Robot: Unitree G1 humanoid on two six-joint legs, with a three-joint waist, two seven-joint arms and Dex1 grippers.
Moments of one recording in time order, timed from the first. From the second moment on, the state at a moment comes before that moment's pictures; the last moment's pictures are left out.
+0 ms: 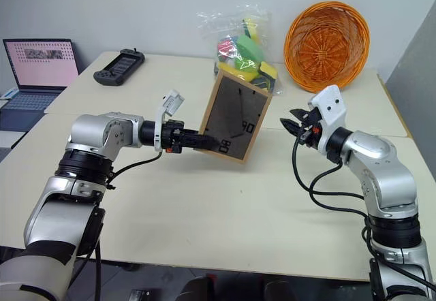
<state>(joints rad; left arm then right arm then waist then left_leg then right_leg) -1.03 0.61 -0.16 0.55 -0.40 0.88 -1.35 -0.62 -0.56 -0.08 -0.32 0.35 0.76 0.63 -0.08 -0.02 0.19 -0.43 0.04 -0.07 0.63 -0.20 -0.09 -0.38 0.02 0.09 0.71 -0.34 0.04</state>
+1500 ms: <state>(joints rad) -1.05 0.57 -0.15 0.55 -0.35 0.82 -1.34 -0.75 -0.43 0.06 -0.36 0.52 0.85 0.58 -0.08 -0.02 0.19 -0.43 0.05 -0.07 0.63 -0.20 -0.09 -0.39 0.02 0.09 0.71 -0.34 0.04</state>
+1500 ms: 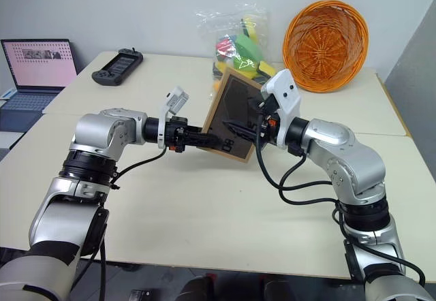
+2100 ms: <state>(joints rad) -1.15 0.53 -0.13 0.83 -0.30 0.74 -1.33 -0.68 -0.46 0.04 -0.43 0.49 0.88 0.52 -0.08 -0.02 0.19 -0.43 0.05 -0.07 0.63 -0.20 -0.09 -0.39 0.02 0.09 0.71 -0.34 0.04</state>
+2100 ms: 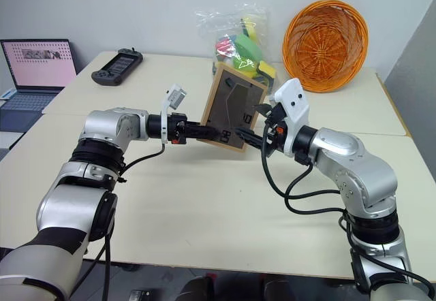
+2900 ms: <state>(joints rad) -0.99 0.66 -0.01 0.40 -0.76 1.61 -1.16 -0.61 -0.79 0.27 0.20 -0.58 -0.60 0.13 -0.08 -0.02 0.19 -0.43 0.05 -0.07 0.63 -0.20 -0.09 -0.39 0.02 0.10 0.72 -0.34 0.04</state>
